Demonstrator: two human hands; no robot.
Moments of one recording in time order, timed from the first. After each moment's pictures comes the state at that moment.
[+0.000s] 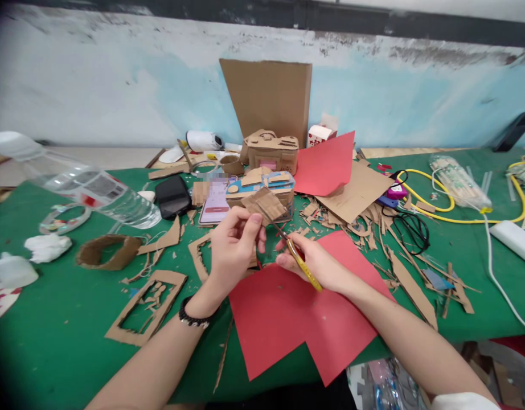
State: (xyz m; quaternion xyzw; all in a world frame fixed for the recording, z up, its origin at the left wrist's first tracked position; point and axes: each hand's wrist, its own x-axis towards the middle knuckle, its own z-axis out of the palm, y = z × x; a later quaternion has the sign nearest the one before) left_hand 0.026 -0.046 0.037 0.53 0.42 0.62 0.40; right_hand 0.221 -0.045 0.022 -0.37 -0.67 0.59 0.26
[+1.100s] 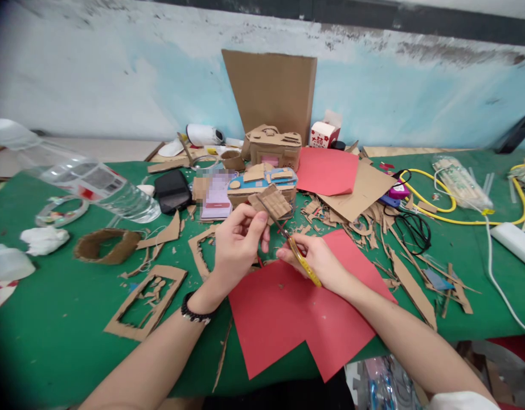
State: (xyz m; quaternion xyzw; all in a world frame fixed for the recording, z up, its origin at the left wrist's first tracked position) left_hand 0.027 -0.044 0.031 0.57 0.41 0.60 0.38; right_hand 0.213 -0.050 0.015 -0.44 -0.60 0.60 0.29
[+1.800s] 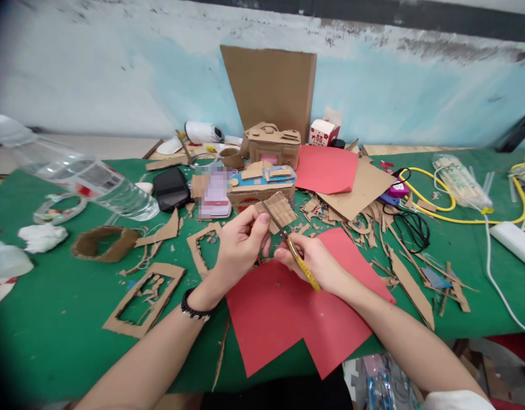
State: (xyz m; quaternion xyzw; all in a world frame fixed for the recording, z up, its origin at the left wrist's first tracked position) left_hand 0.026 -0.045 0.028 0.60 0.42 0.54 0.41; right_hand 0.216 -0.054 0.022 -0.42 -0.67 0.55 0.26
